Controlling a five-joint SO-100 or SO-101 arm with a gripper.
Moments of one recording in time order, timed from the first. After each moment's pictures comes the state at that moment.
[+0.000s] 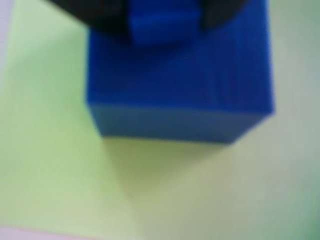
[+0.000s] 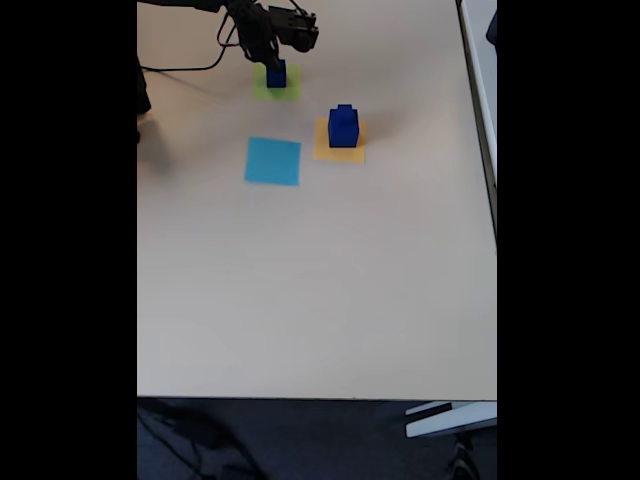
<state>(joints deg) -18.5 95.6 118.0 42.5 100.5</state>
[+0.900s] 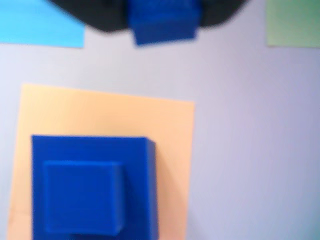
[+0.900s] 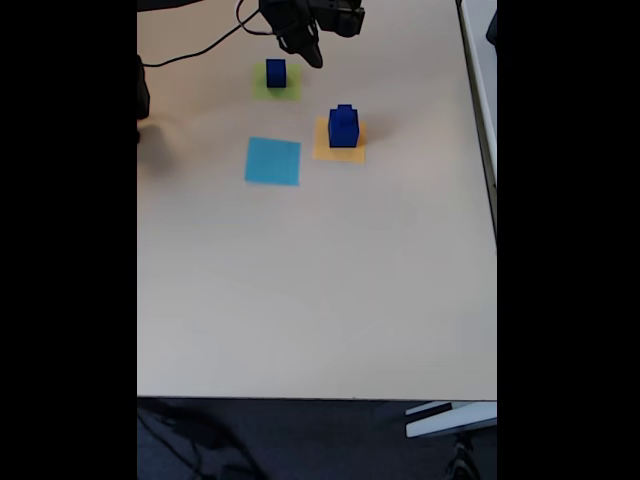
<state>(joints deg) -0.1 85.4 74.4 68.3 82.9</state>
